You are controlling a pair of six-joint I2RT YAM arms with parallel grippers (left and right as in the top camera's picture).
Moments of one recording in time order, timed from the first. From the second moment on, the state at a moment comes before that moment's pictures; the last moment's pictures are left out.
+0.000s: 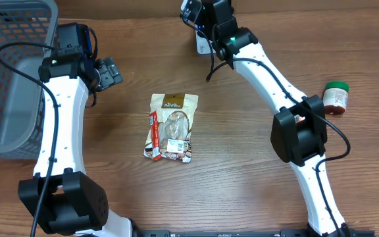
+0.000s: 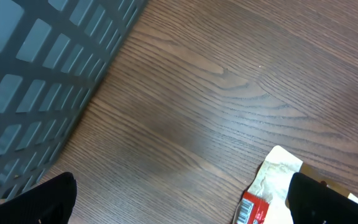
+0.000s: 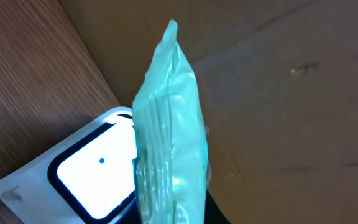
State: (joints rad) left arm 0.14 1.72 1.61 -1.02 -0.18 -0.36; right arm 0.48 2.48 2.30 -0.32 0.24 -0.83
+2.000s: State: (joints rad) left arm 0.14 1.72 1.61 -1.02 -0.18 -0.36; right arm 0.49 2.54 2.31 -0.33 0.27 -0.83
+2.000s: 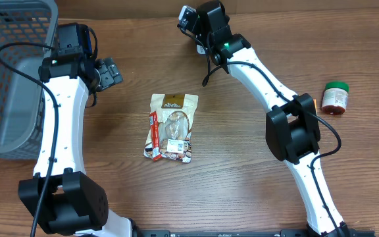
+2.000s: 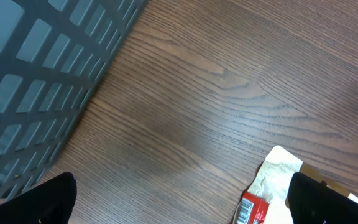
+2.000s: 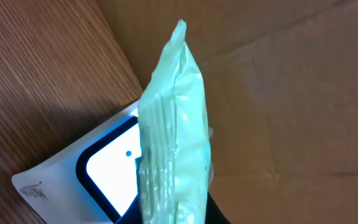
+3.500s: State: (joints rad) left arm 0.14 1.72 1.61 -1.02 -0.18 -0.36; right arm 0.23 2.11 2.19 -1.64 -0.17 -0.31
